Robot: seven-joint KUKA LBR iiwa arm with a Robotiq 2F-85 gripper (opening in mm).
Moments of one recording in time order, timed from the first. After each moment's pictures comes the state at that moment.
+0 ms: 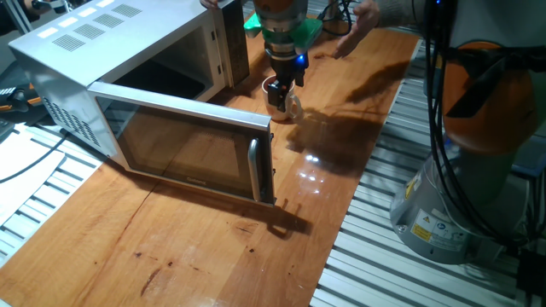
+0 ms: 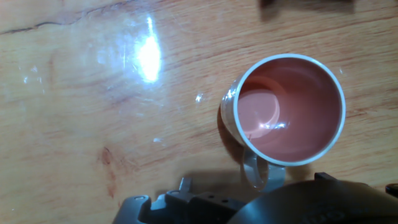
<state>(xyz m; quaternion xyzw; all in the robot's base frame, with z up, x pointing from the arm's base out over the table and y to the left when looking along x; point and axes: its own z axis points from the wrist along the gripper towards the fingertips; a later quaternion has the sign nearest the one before) 0.410 -0.119 0.109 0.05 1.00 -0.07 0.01</state>
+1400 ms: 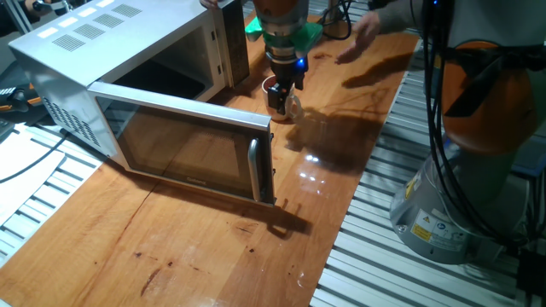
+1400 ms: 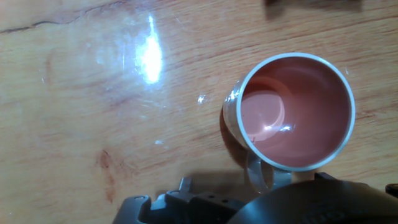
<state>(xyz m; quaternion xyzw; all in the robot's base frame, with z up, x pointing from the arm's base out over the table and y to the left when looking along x) 0.411 -0.119 0.098 0.05 1.00 -0.07 0.01</state>
